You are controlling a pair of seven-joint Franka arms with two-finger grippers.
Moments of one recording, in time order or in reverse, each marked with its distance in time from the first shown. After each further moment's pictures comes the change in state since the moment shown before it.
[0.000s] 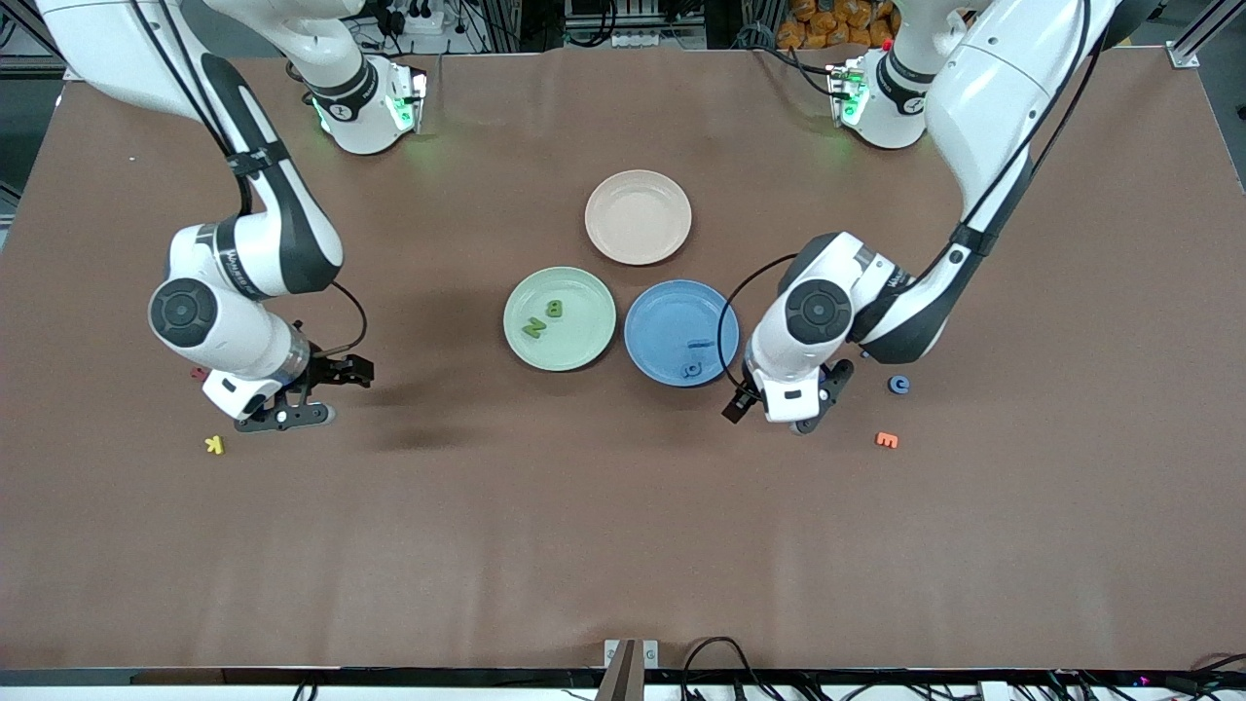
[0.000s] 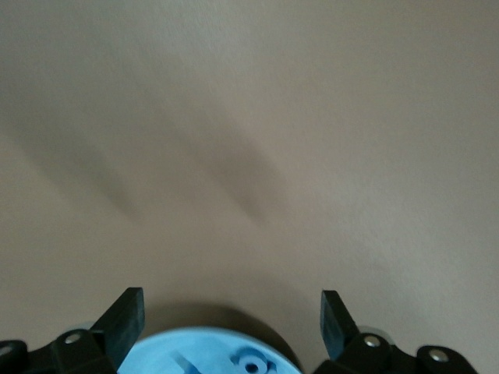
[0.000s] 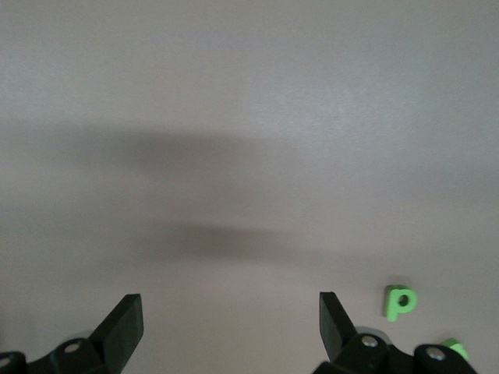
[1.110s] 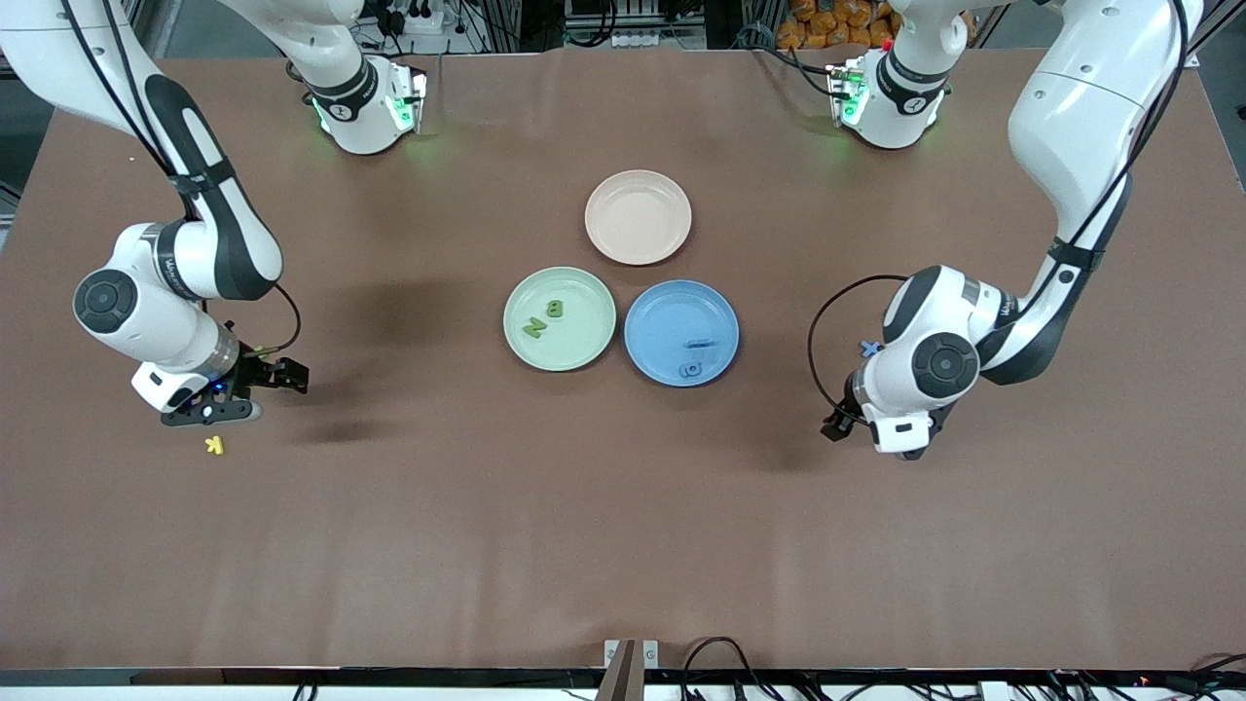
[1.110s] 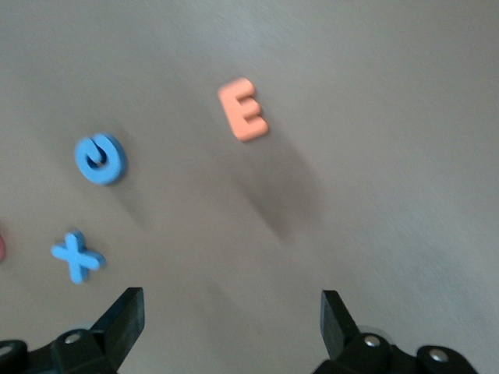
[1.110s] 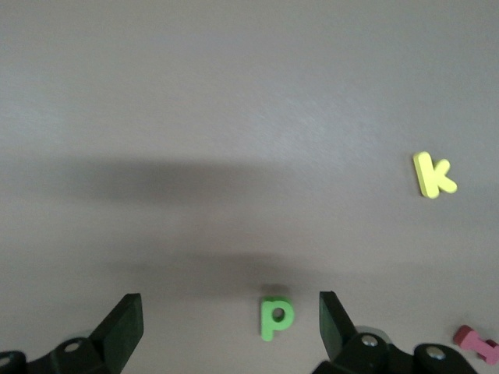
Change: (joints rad) left arm 0.235 -0.005 0.006 -0.067 0.012 -0.064 0.182; right arm -0.211 0.010 0.000 -0.135 -0.041 0.226 -0.139
